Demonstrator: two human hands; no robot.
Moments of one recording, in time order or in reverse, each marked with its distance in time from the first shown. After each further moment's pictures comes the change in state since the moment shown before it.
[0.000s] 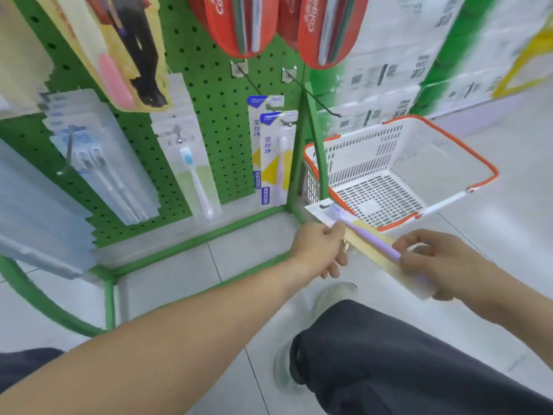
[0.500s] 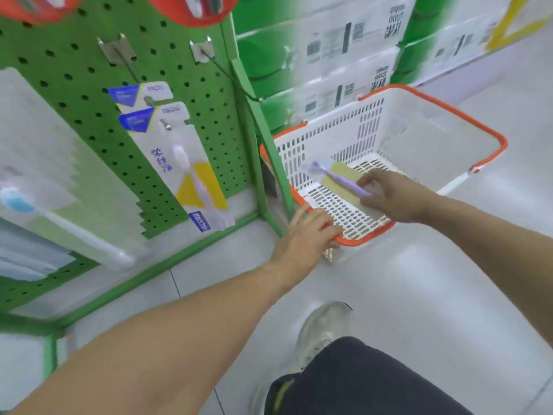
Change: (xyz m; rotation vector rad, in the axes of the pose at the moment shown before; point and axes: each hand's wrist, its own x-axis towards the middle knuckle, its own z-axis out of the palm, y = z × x) left_hand 0.190 -0.074 0.045 0.994 0.159 1.124; right_hand 0.247 0.042 -0.057 -0.462 0.130 -0.332
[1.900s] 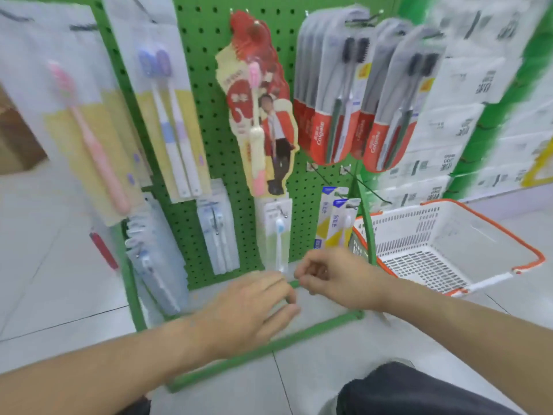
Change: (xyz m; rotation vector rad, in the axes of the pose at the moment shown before) left_hand -0.204 0.056 -0.378 0.032 0.020 -0.064; right_hand -0.180 -0.334 0.039 0.135 -0.181 -0.590
